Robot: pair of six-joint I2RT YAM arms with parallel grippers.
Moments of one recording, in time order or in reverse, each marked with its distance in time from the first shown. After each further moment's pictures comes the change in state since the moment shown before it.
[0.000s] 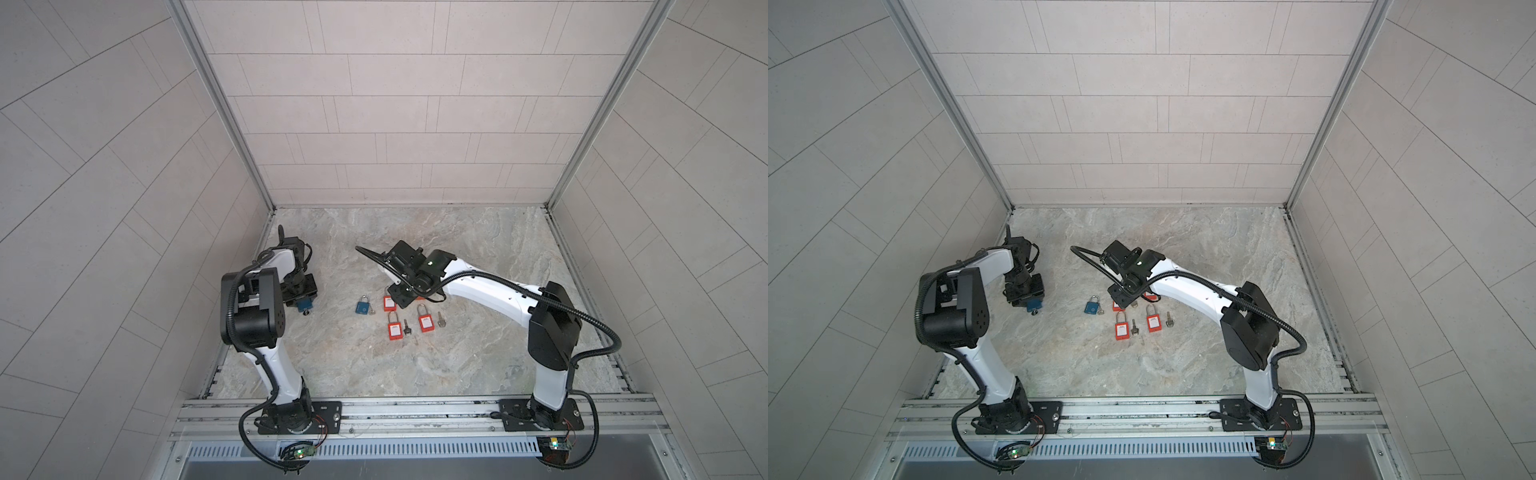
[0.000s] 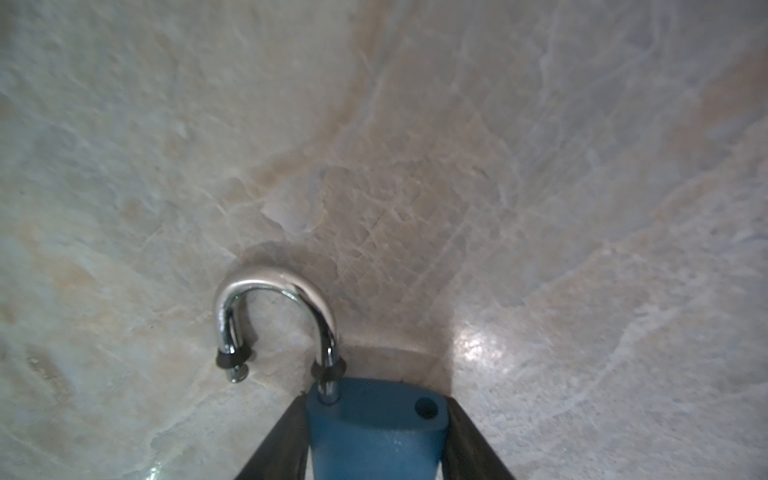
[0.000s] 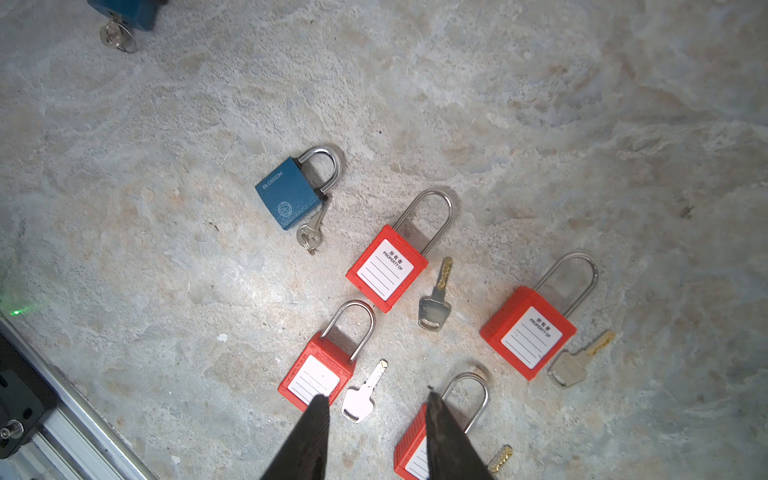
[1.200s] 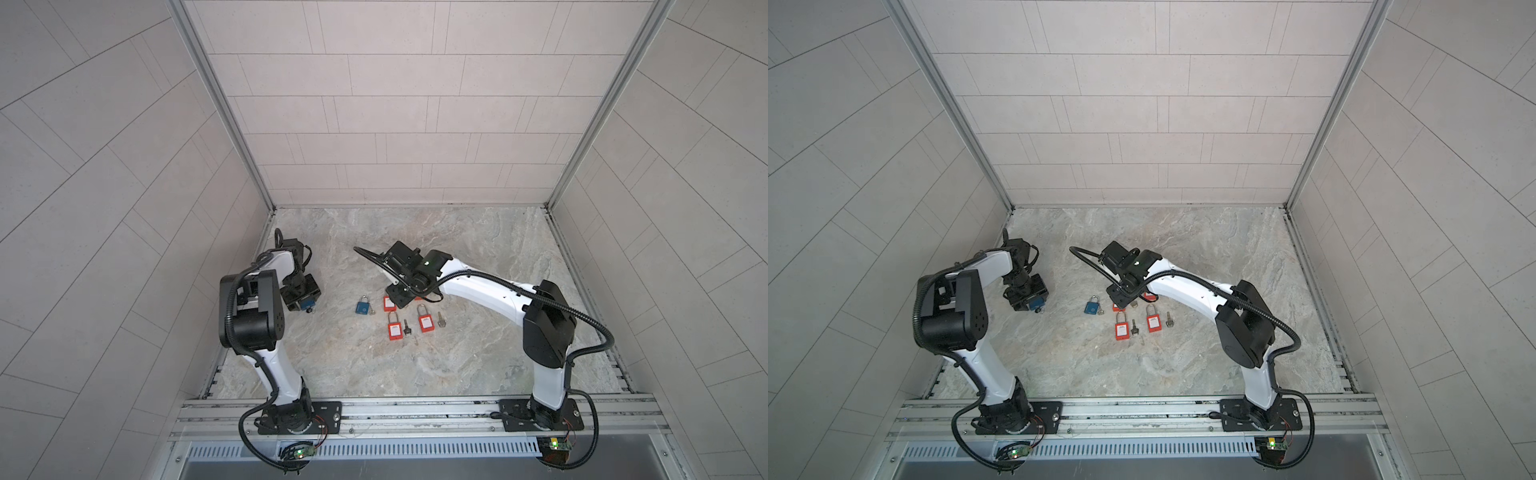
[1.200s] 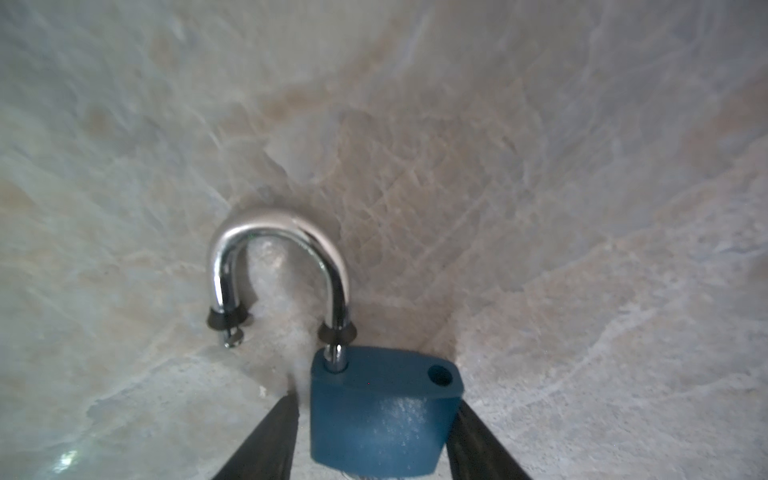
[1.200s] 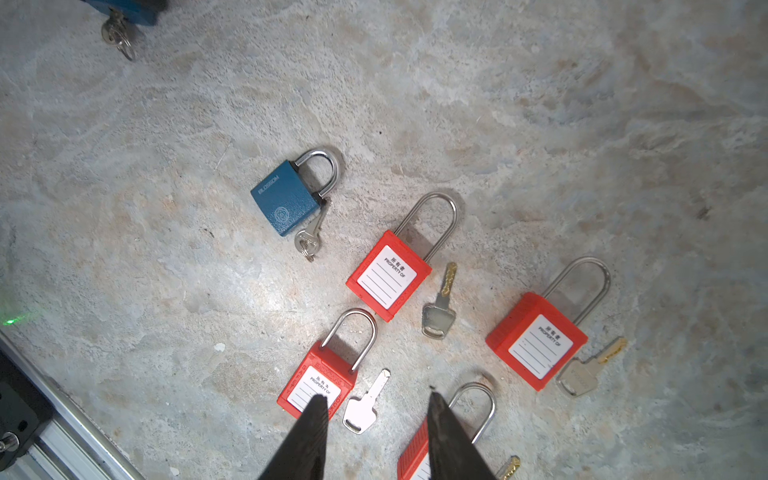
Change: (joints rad) left arm 0.007 -0.031 -0.043 0.013 0.075 -0.173; right arm 0.000 0.028 0.015 0.004 -0.002 0.010
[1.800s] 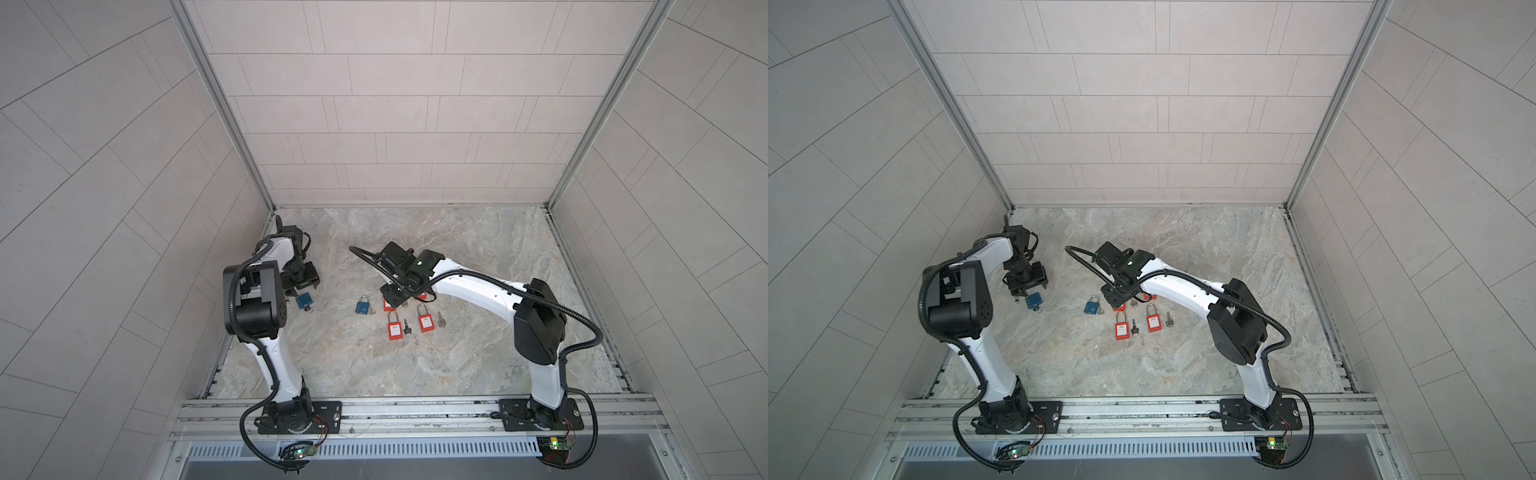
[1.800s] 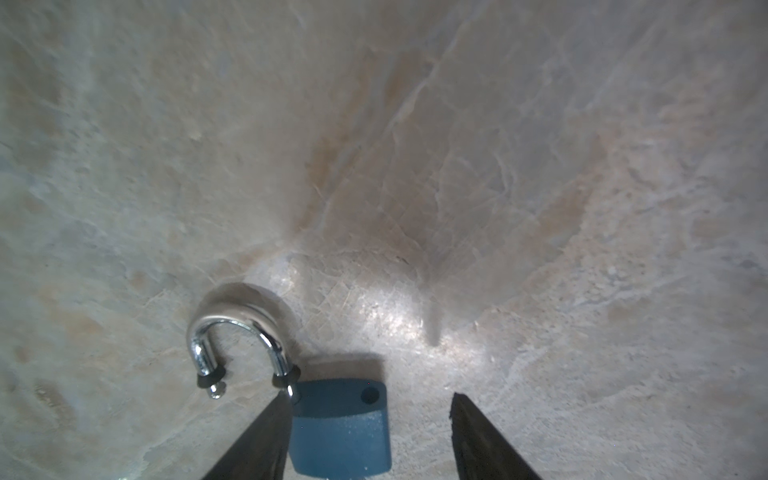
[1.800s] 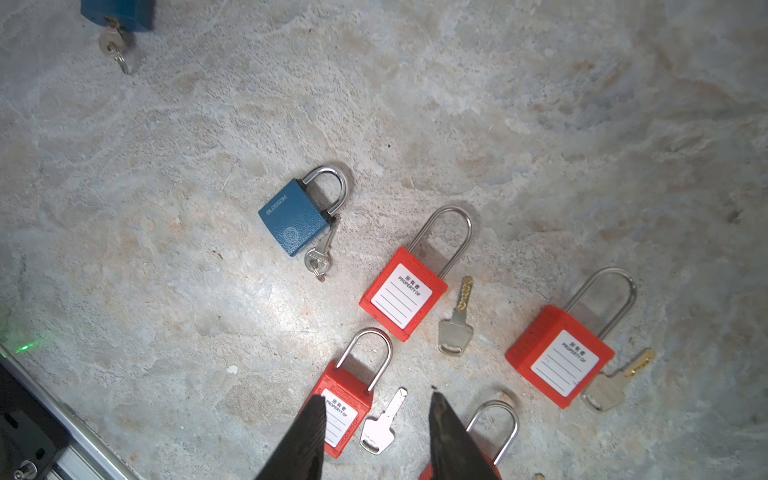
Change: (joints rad) left arm 0.000 0.113 0.210 -0.088 -0.012 0.136; right arm 0.015 0.056 0.059 -0.010 0.008 0.054
